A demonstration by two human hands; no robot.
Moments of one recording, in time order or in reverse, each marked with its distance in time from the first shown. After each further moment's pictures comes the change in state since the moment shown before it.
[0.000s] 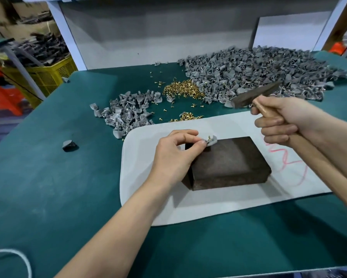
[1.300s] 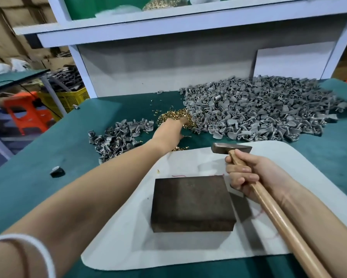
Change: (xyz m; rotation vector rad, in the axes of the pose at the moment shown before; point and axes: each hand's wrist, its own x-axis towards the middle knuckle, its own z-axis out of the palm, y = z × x) left_hand 0.169 0.003 0.031 1.138 -0.156 0.202; right_hand 0.036 0.043 -0.036 0.664 -0.255 0.151
